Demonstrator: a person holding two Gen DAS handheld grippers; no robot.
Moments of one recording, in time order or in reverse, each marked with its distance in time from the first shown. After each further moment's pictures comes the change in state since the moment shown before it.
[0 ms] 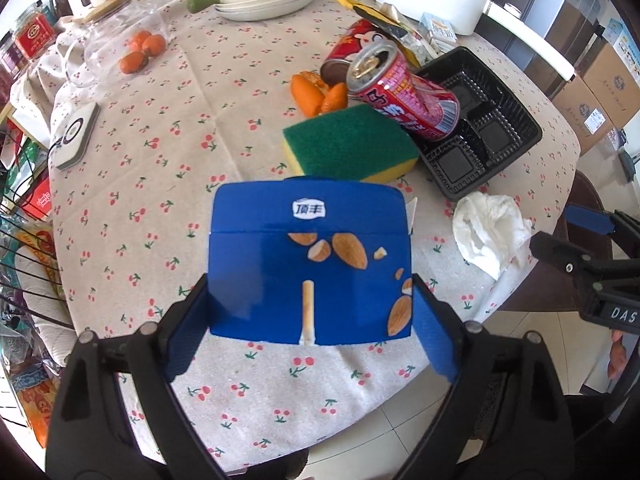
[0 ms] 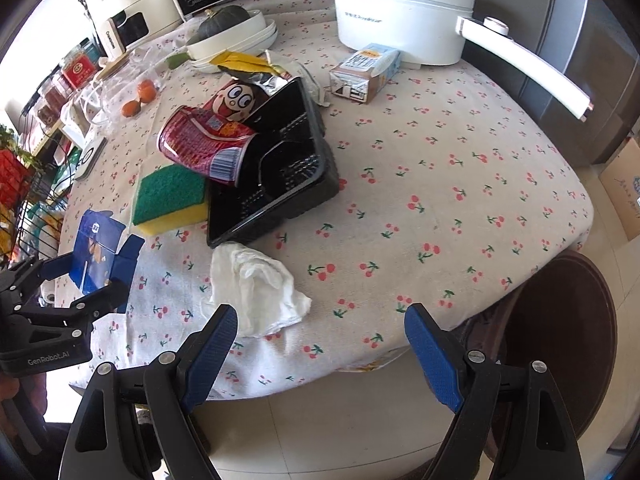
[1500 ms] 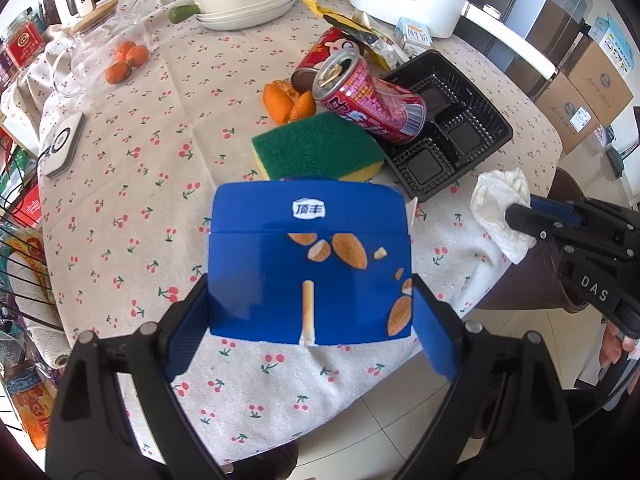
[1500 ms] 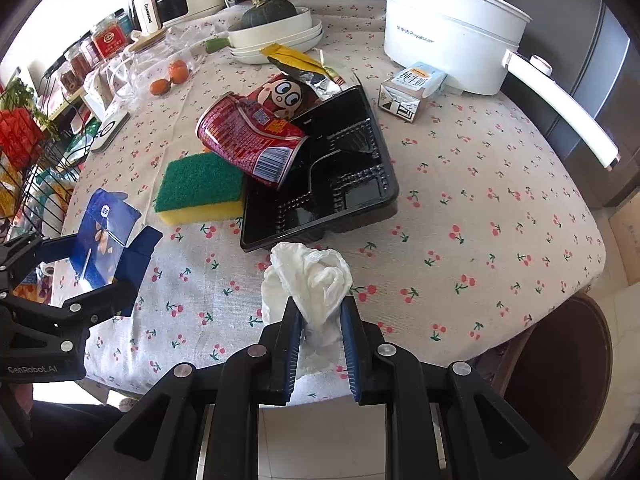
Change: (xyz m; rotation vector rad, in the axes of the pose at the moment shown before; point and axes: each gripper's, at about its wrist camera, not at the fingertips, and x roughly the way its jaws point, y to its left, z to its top) left arm -0.009 -0.019 0.001 0.034 -0.019 -0.049; right arm -0.003 0.013 0.006 -0.091 -0.043 0.002
